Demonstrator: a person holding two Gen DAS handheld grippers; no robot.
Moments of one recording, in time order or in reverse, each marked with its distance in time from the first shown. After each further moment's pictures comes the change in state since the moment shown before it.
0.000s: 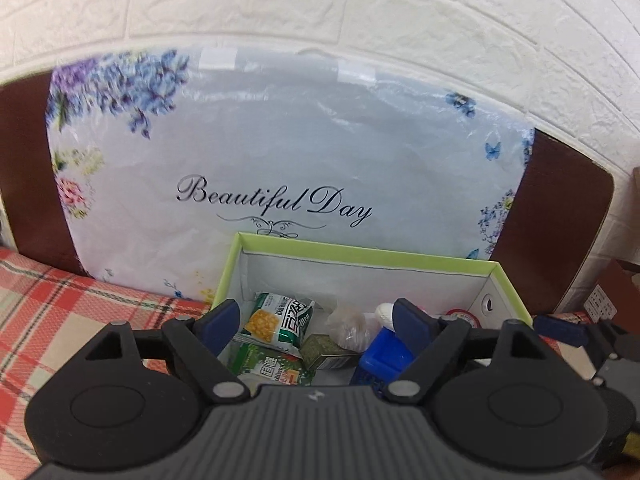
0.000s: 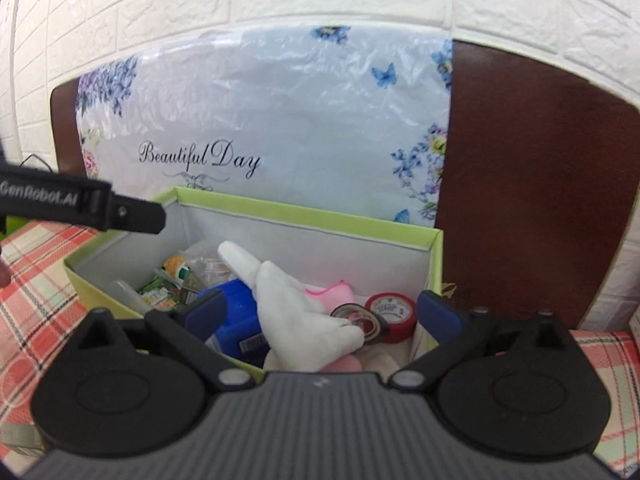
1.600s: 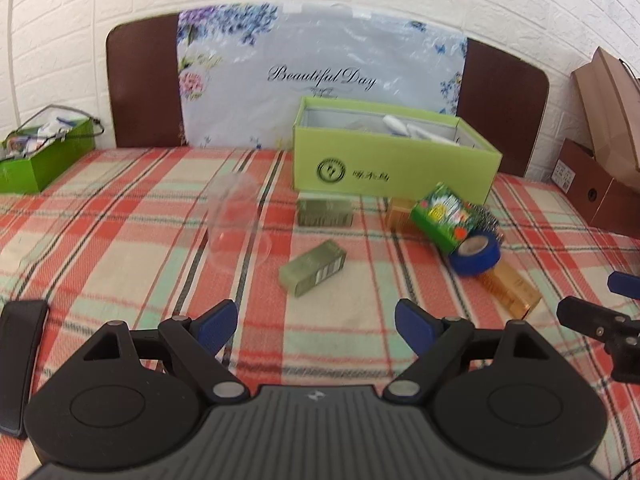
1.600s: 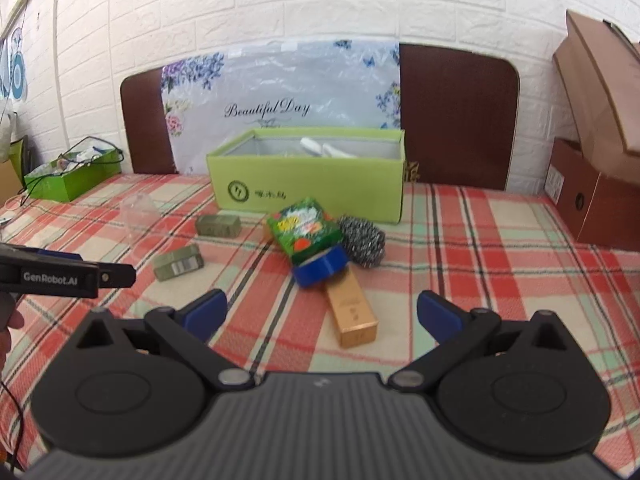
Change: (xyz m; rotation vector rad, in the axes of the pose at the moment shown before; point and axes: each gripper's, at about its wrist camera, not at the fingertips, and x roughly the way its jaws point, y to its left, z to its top) left arm -0.185 0.033 -0.175 0.033 0.111 0.053; right arm -0.231 0.066 -0.142 0.076 0.037 -0.021
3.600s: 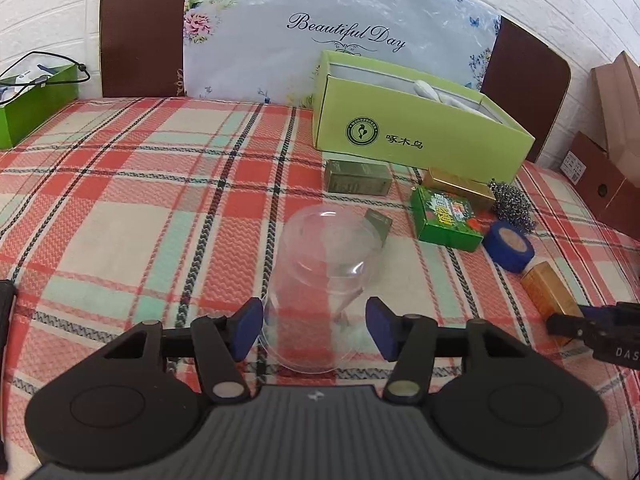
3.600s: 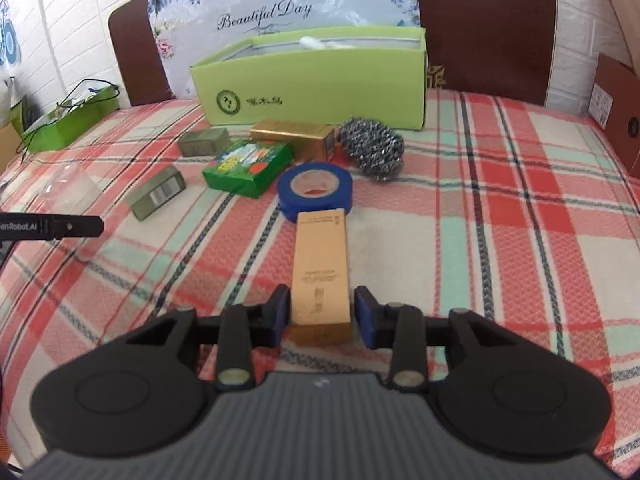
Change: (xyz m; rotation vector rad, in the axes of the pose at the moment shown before) left arm 0.050 0.048 0.001 -0.051 0.094 -0.088; right arm 0.071 -0.022 -0.014 0.014 0.222 0.061
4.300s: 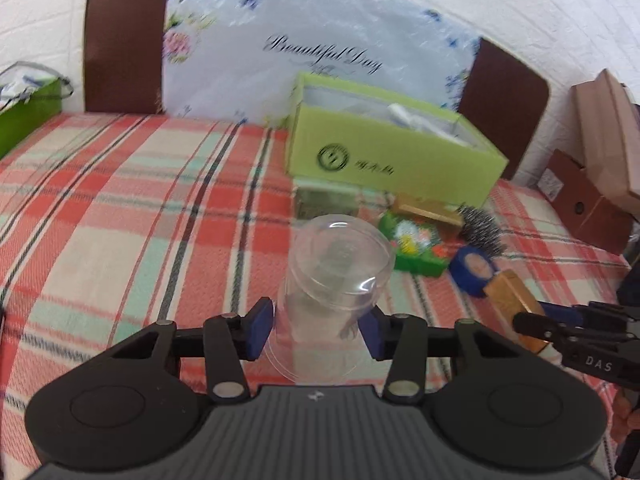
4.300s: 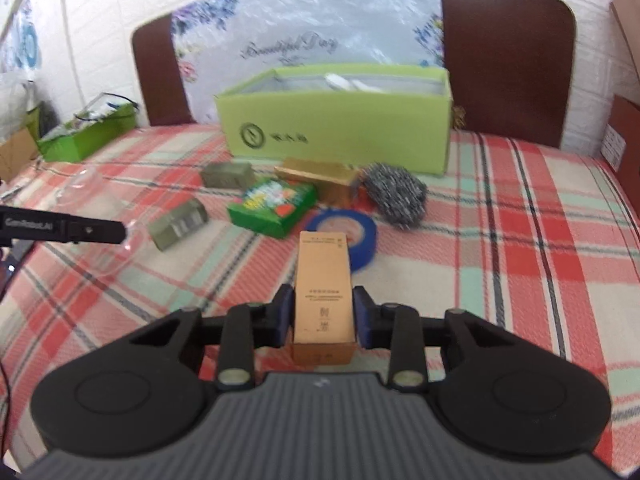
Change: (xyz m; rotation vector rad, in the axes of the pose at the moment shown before) left arm -0.017 -0.016 0.021 0.003 -0.045 -0.074; right arm -0.012 0.015 0.016 -0.055 -0.090 0.060
